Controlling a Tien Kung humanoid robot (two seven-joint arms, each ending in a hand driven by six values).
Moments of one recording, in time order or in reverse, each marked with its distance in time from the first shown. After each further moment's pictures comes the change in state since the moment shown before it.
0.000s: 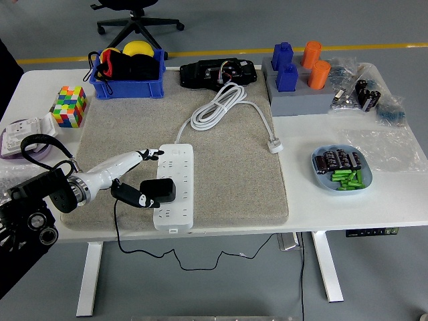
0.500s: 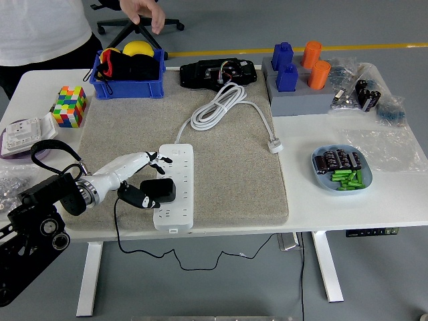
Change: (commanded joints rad) left arm -0.013 -0.013 0.046 0.028 0.011 0.094 -0.057; right arm 0.001 0.001 0.000 0.000 0.000 -0.001 0.000
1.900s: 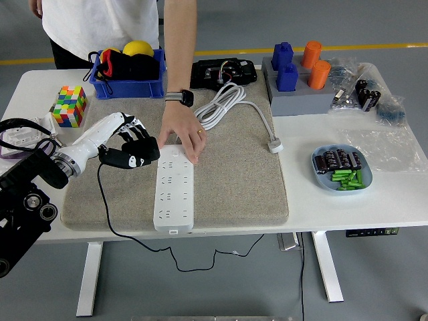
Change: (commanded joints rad) left arm -0.060 -0.013 -0.129 0.152 -0.067 0.117 -0.096; right arm -0.001 0.003 0.004 -0.001 0.000 0.000 0.000
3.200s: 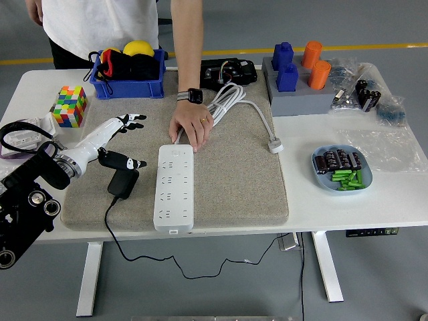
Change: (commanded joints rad) left arm -0.044 -0.014 0.053 0.030 -0.092 -0.004 -0.003; right arm -0.002 0.002 -0.007 0.000 0.005 0.001 -0.001
